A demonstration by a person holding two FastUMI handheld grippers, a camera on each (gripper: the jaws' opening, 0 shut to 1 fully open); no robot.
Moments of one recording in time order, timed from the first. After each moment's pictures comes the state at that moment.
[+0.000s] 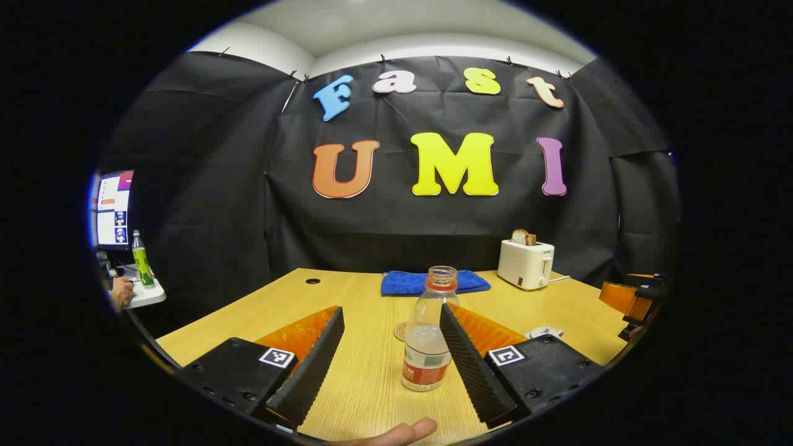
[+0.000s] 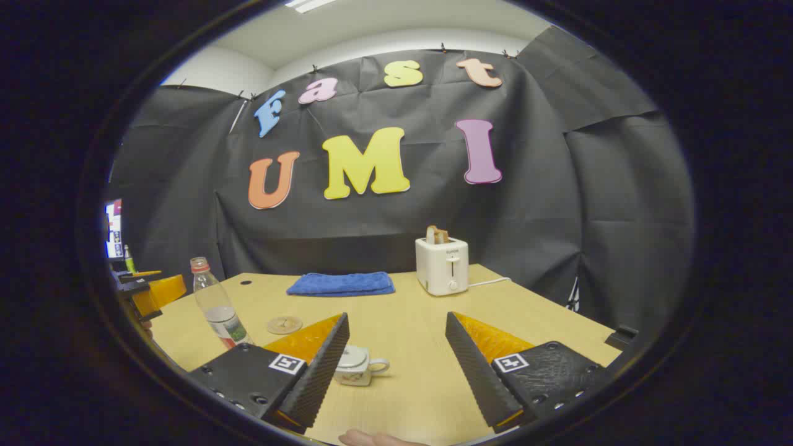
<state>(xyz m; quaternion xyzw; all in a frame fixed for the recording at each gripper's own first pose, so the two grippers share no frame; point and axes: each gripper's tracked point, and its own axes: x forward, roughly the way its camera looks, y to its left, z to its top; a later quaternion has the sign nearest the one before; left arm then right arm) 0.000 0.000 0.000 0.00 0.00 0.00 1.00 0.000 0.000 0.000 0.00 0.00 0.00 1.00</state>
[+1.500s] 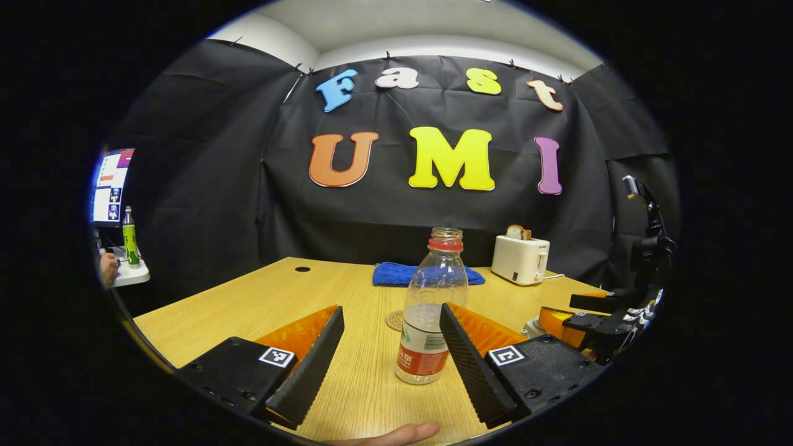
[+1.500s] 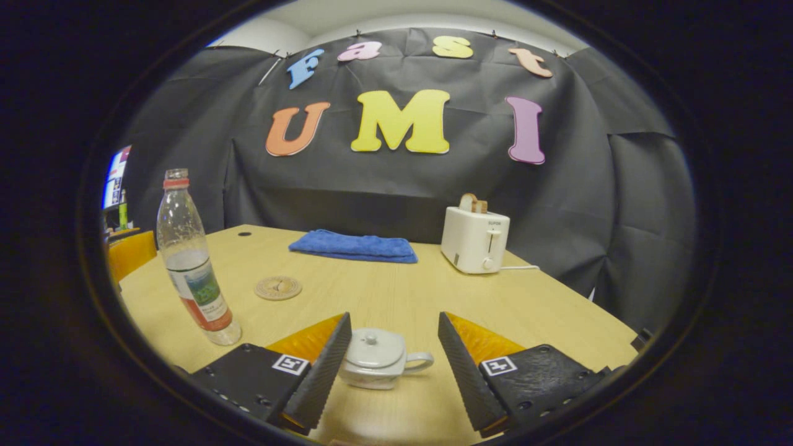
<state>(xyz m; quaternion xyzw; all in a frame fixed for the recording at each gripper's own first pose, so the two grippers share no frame) 0.010 0.004 -0.044 -0.02 0.00 -0.01 1.00 0.079 0.058 -0.080 -0.08 0.07 0.02 0.99</state>
